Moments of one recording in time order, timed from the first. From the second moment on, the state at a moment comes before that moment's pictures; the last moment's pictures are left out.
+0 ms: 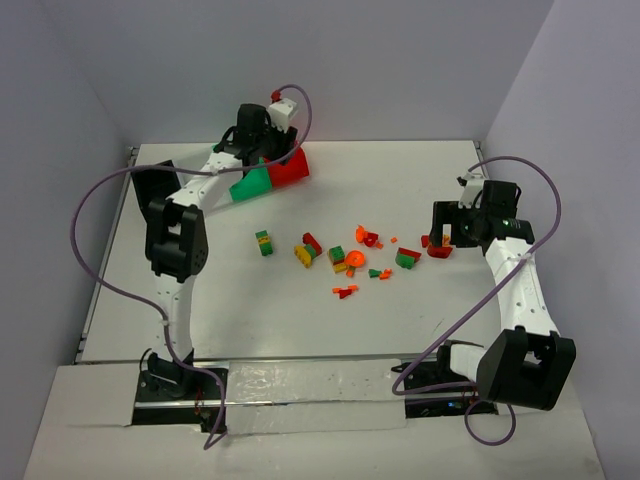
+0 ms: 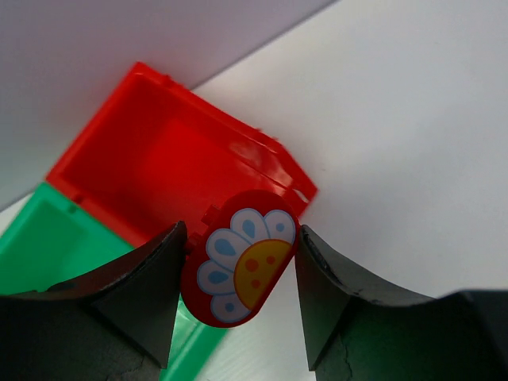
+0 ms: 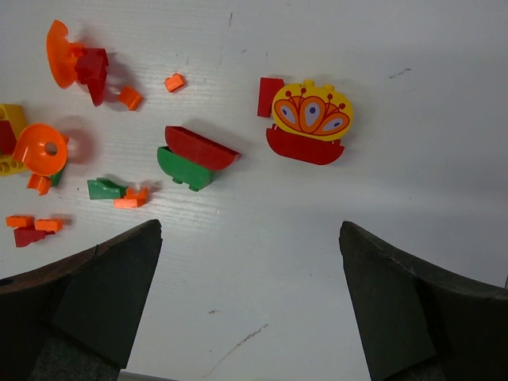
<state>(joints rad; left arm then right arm) -0.37 2.21 1.96 -0.24 0.17 0.17 -0.20 1.17 0.98 -0.71 -0.25 -0.14</state>
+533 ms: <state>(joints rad) -0.33 2.46 2.11 -0.08 0.13 0.17 -0.20 1.17 0.98 -0.73 -0.18 -0.18</state>
